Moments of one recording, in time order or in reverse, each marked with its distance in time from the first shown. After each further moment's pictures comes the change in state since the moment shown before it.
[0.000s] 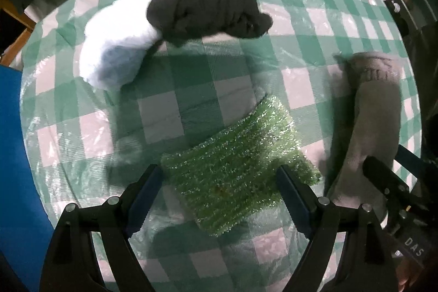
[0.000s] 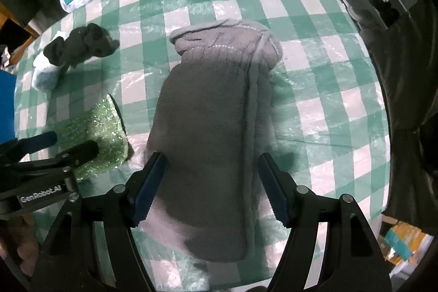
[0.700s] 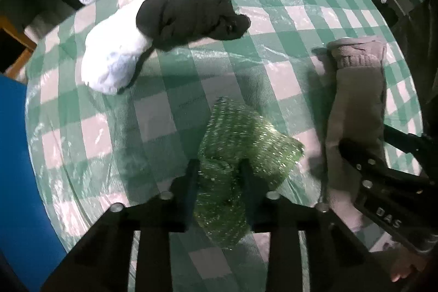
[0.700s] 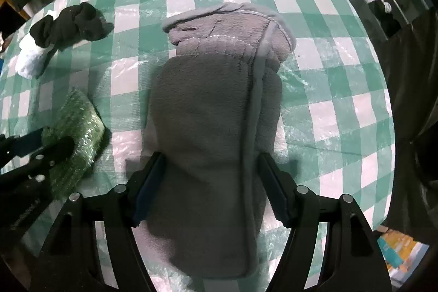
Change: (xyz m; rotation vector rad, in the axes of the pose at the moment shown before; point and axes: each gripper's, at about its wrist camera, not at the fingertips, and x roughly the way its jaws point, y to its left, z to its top) left arm -0.015 -0.018 -0.034 0.068 -0.085 0.007; right arm 0.022 0.013 -0.005 -0.061 -0.014 -0.066
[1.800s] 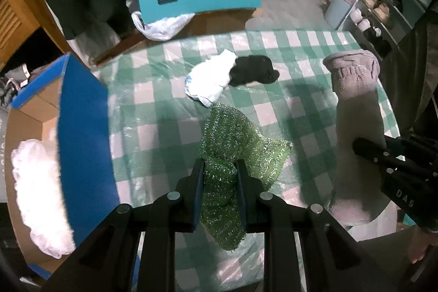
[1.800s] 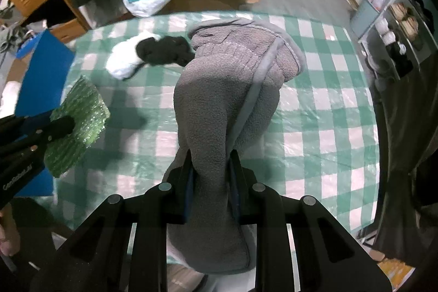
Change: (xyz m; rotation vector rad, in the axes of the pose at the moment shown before) left arm -0.115 0.061 -0.039 -0.045 -0.202 0.042; right arm -0.101 0.047 -0.020 -0.143 -0.135 0.120
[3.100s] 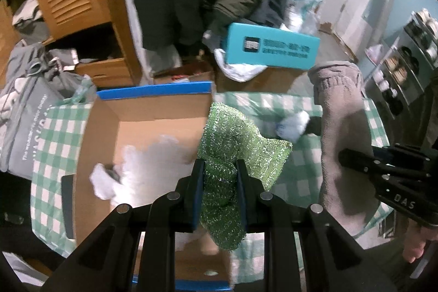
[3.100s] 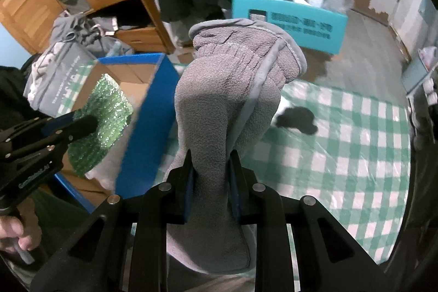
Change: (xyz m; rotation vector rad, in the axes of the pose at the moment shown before) left arm -0.101 0.152 -0.013 -0.214 -0.185 0.068; right arm -0.058 0.152 0.060 -0.194 -0.096 0.230
